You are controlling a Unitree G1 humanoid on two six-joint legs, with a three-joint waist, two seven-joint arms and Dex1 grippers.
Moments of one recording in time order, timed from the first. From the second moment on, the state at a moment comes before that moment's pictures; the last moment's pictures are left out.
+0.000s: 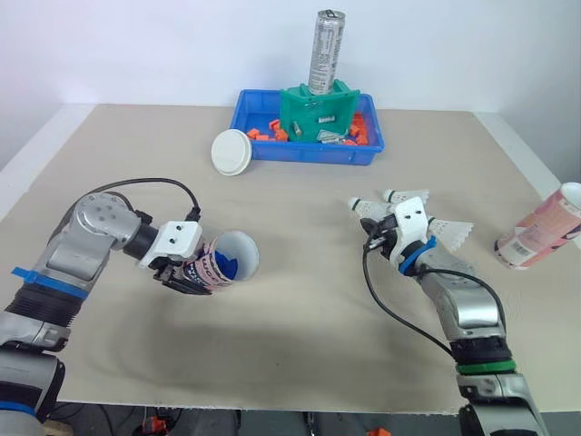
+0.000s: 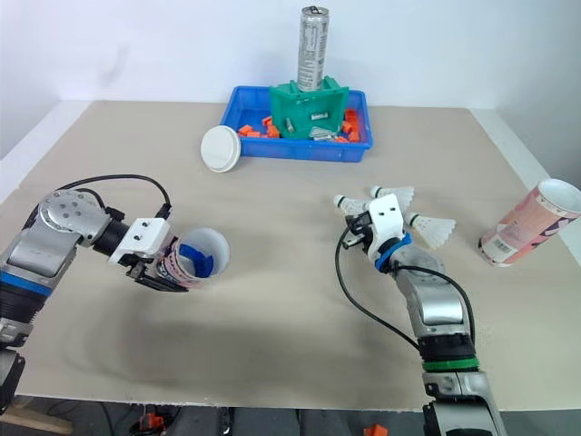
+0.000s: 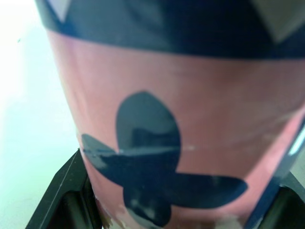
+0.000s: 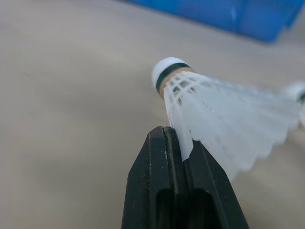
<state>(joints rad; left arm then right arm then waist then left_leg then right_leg) -0.67 0.85 -0.27 0.22 -0.13 0.02 -1.60 -0.39 -0.47 -0.04 -0.02 0.22 0.41 0.46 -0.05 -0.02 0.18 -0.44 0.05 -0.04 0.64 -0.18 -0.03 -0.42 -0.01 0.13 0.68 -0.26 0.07</state>
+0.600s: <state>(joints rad) -0.70 0.75 -0.31 0.24 -0.20 0.17 -1.60 -0.73 -0.80 0.29 -0.48 0.26 0.38 1.01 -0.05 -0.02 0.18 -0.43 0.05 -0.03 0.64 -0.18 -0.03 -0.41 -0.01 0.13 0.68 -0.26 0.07</state>
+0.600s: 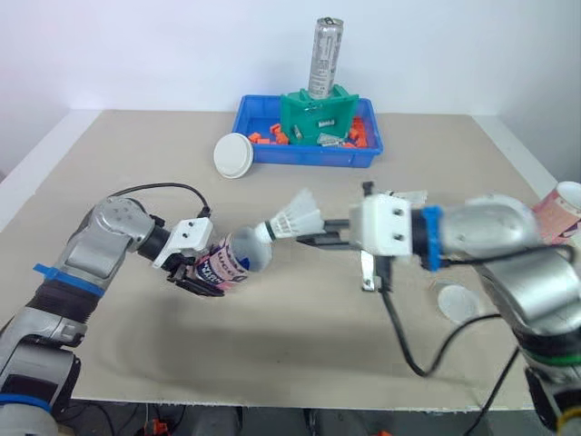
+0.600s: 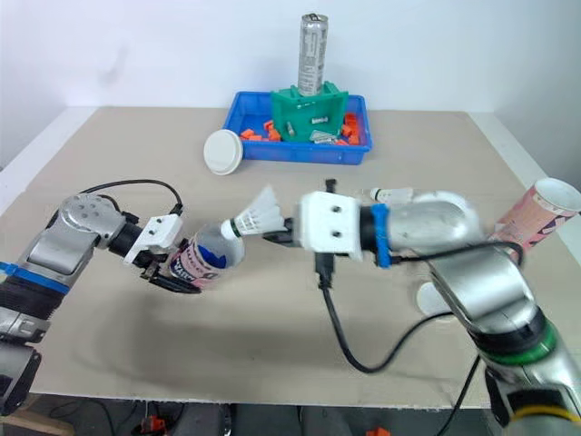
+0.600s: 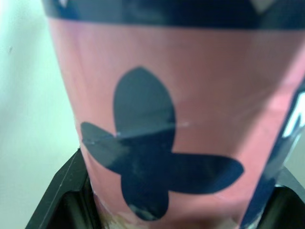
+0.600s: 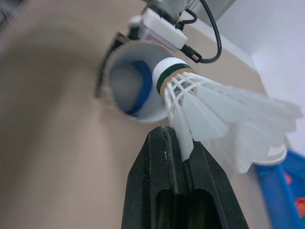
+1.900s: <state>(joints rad) -0.69 0.77 -0.30 0.17 -0.20 0.27 -1.60 -0.12 -0.84 -0.47 -0.19 0.28 0.57 0.74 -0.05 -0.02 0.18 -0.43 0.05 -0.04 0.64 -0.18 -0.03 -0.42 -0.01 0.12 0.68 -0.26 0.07</state>
